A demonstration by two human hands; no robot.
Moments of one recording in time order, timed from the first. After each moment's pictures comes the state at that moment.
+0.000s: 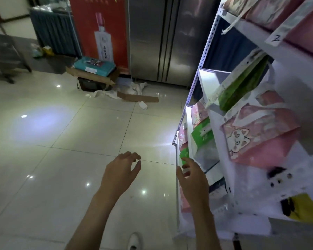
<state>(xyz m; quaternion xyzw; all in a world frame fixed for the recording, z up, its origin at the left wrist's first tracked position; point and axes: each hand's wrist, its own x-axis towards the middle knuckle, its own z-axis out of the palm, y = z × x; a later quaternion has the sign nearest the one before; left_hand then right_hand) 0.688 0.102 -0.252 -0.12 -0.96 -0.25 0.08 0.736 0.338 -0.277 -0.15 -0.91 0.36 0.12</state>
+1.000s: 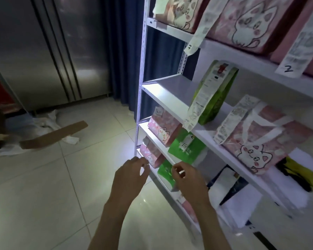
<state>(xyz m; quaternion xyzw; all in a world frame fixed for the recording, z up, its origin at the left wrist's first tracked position) 0.303 0.105 -0.227 -0.42 -0.86 -0.29 -0.05 0.463 0.244 -0.242 -0.40 -0.86 0.27 0.18</state>
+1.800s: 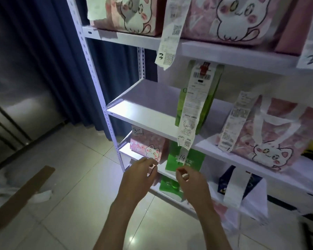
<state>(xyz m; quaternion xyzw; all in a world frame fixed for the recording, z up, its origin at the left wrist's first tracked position) 0.142 0.279 -0.220 -0.62 -0.73 -0.26 -0.13 0.335 0.328 -0.271 -0.58 -0.70 0.31 0.28</state>
